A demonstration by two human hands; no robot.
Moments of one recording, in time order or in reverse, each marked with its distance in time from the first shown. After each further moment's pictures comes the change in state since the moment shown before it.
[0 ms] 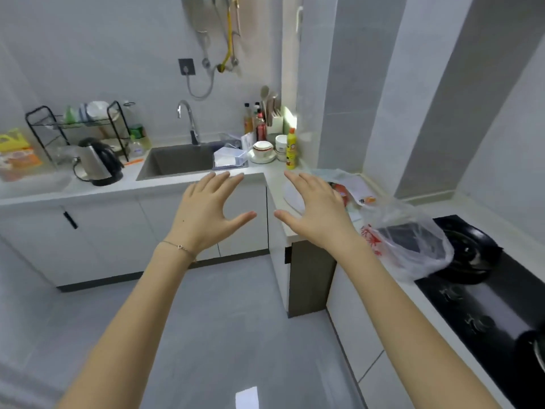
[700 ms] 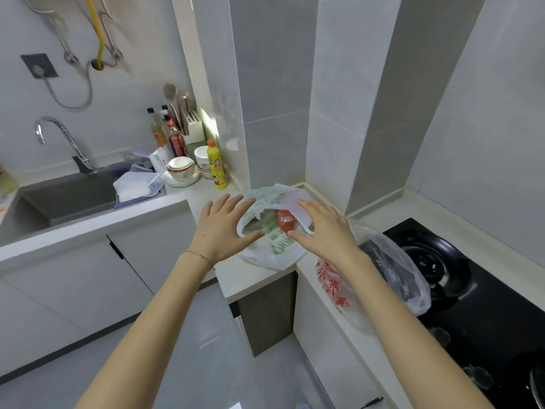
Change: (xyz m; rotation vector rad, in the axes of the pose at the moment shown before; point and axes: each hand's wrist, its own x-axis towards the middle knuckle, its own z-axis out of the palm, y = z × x) left_hand 0.290 0.059 0.237 -0.088 -0.239 0.237; right_hand 0.158 0.276 0.035 -0.063 -0.014 0.374
